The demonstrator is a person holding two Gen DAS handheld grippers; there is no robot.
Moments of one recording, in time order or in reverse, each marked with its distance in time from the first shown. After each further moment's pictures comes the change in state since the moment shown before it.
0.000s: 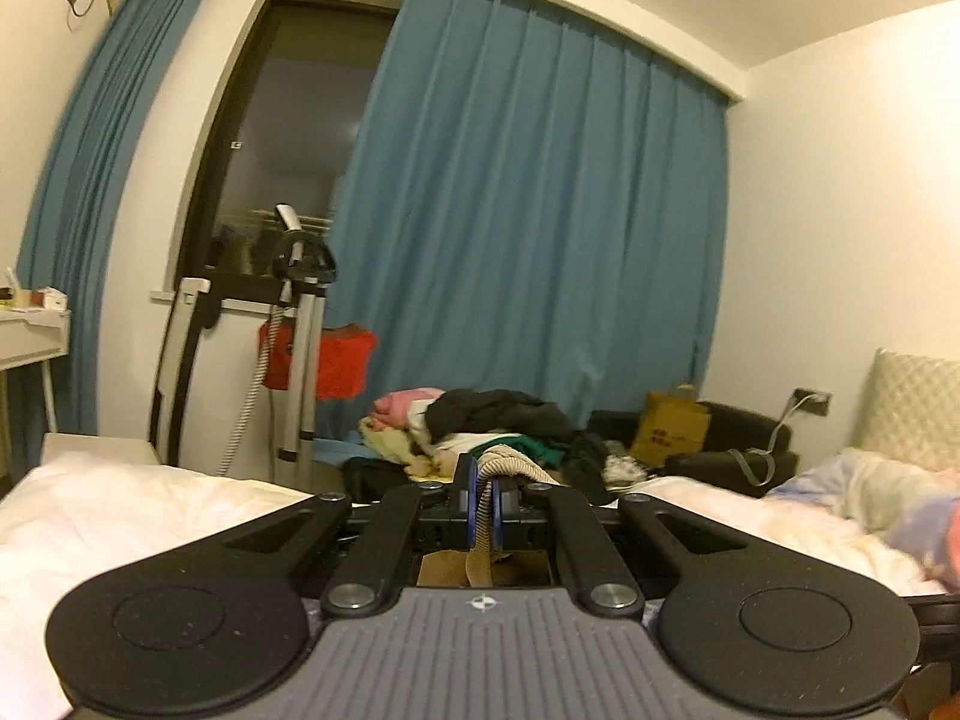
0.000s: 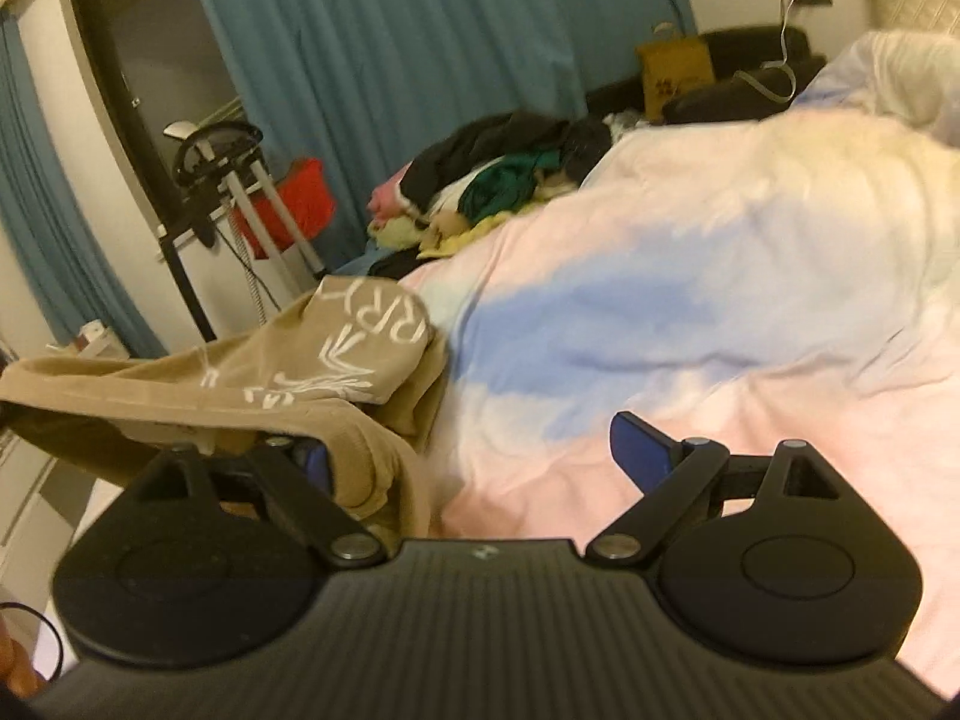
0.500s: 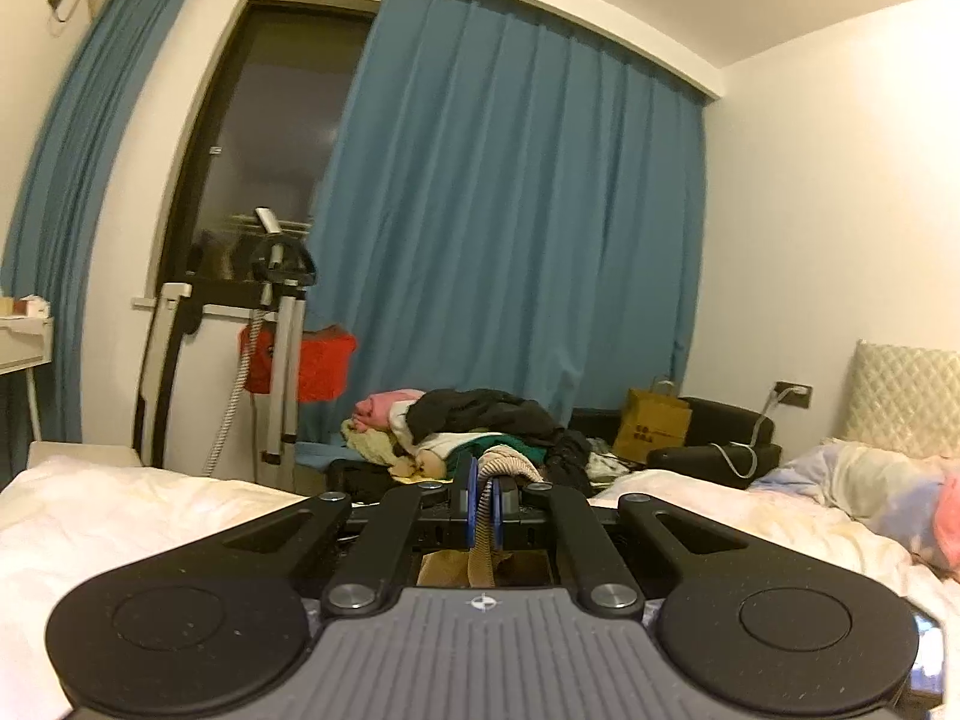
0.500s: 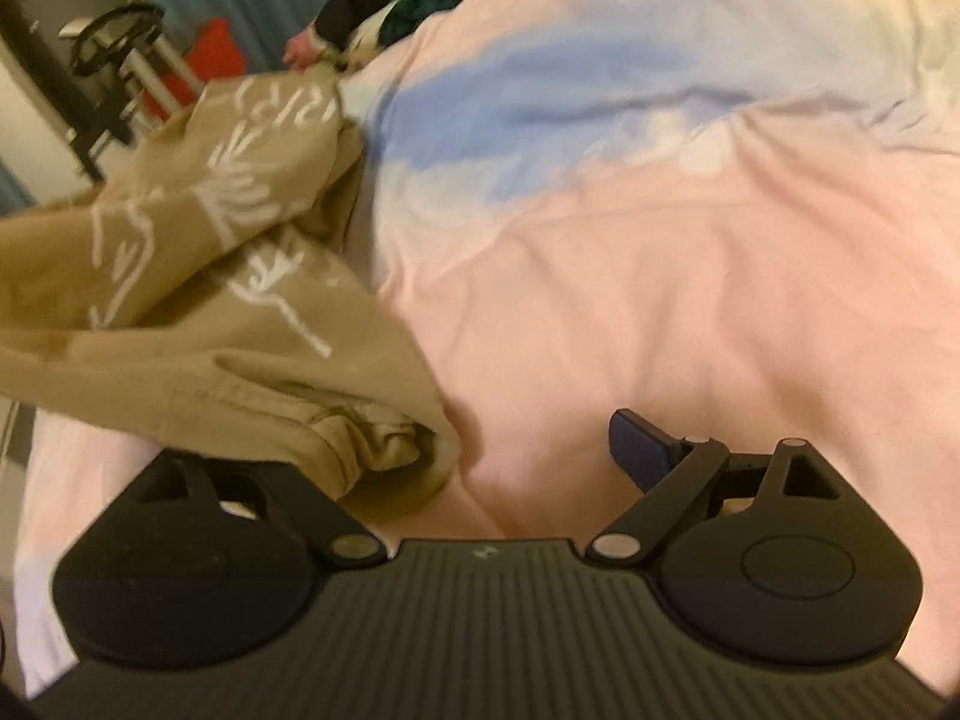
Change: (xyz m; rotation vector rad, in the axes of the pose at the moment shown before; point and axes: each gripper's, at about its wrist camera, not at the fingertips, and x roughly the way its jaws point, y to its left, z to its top) left arm -0.014 -0.012 -0.020 0.026 -0.004 -0.013; right arm 0.078 -0.009 -0.062 0.130 0.308 -0.135
